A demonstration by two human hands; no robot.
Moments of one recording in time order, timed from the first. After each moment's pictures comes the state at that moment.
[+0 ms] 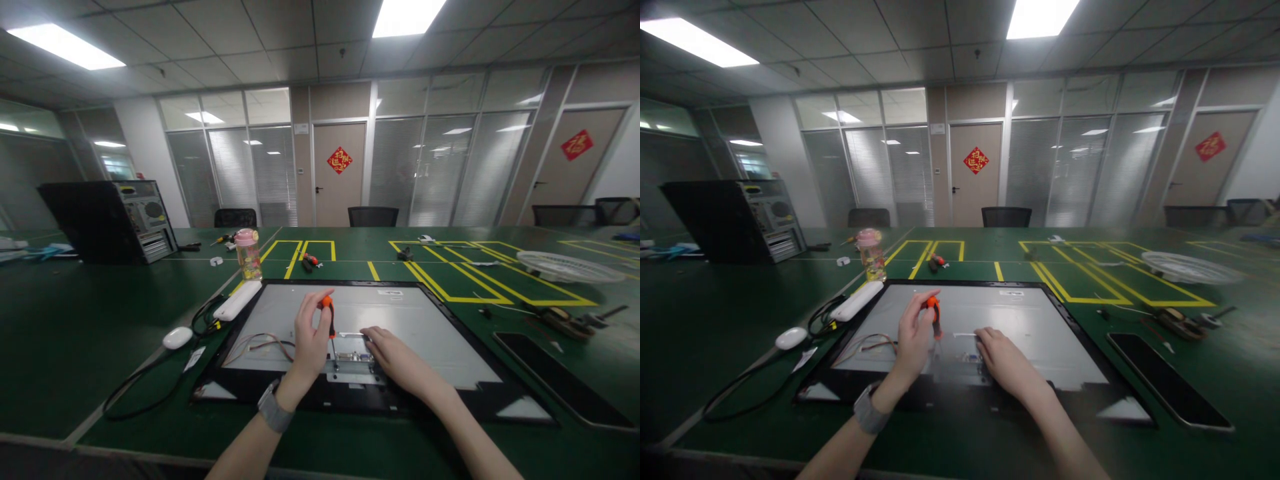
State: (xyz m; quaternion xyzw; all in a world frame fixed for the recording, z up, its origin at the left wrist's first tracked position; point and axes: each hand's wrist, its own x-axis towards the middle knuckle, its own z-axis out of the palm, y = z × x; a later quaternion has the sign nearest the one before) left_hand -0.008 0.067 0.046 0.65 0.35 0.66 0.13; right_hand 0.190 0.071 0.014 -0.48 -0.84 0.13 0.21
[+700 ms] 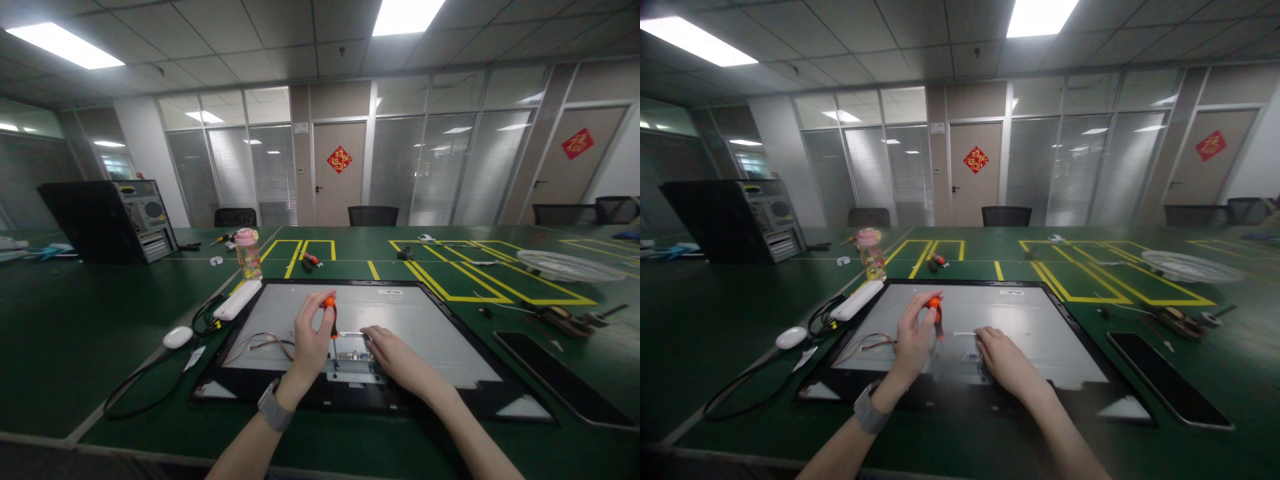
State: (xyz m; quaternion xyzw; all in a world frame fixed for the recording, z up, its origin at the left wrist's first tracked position) left_hand -0.007 0.065 0.049 0.66 0.34 0.66 0.12; right_hand 0.190 0.071 0.013 -0.48 -0.84 0.13 0.21
